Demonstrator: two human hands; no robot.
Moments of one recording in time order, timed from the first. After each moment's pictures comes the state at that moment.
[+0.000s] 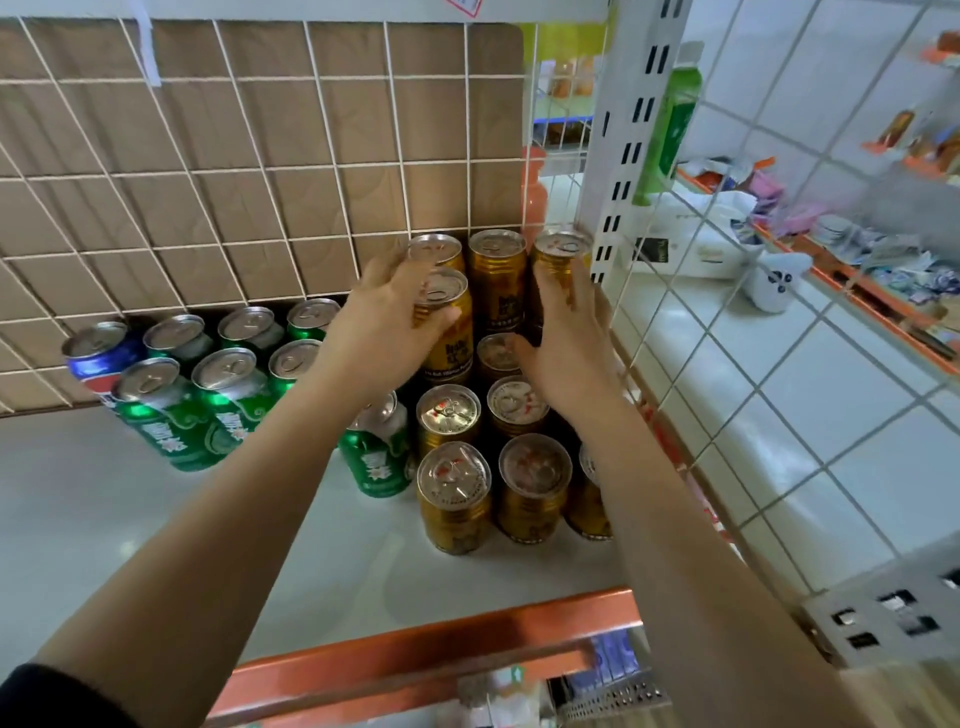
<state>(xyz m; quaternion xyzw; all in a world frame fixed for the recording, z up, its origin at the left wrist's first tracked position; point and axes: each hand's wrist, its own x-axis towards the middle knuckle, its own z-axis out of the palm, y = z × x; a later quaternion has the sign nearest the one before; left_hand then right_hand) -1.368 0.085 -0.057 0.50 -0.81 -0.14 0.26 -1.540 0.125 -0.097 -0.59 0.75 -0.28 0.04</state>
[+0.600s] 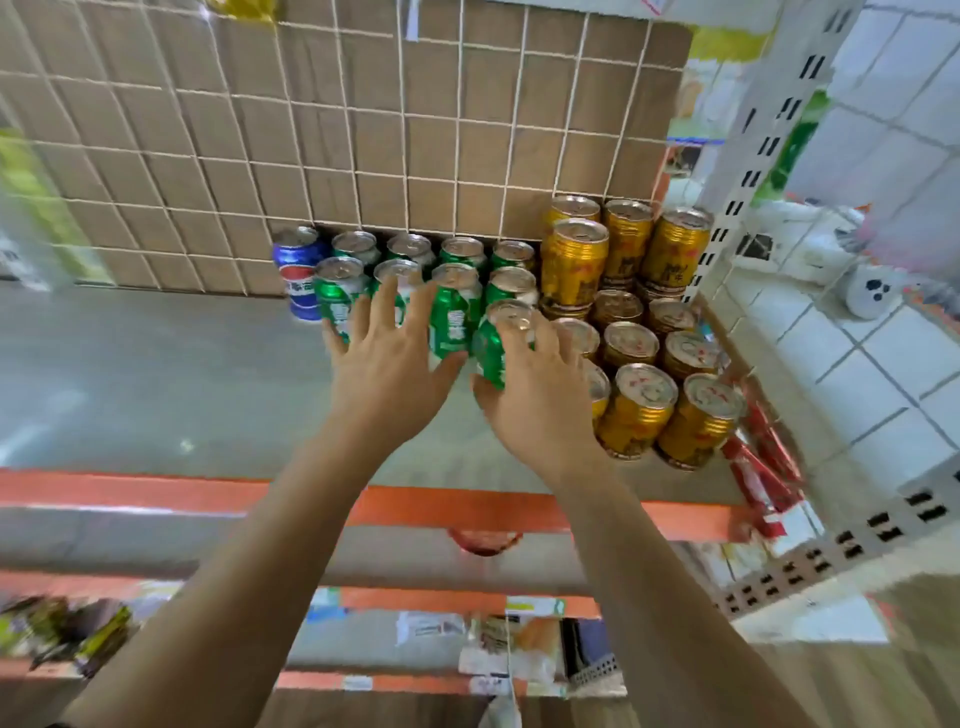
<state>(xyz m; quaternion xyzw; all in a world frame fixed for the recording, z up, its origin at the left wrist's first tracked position) -1.240 0.209 -0.095 0.64 -0.73 -0.02 0.23 -1.375 0.231 -0.104 -0.70 0.69 -0.20 0.03</state>
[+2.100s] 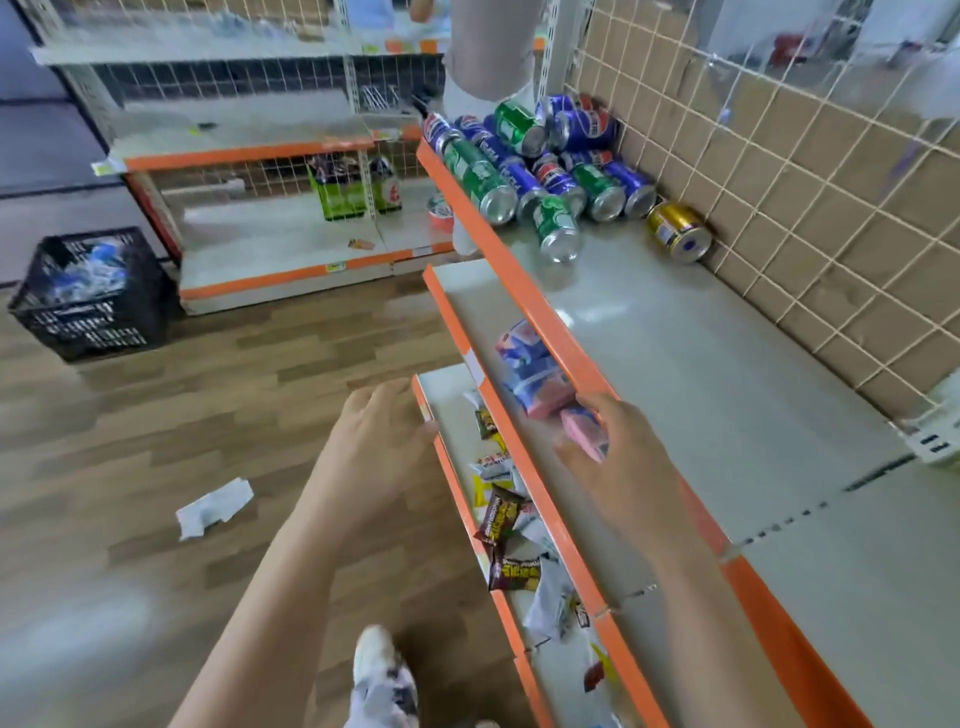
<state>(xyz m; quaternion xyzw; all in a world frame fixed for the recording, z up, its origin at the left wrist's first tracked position) -0.550 0.401 -0.153 0.90 -0.21 -0.07 0.38 -0.669 0.213 -0.150 -0.89 0.24 -0.13 0.35</state>
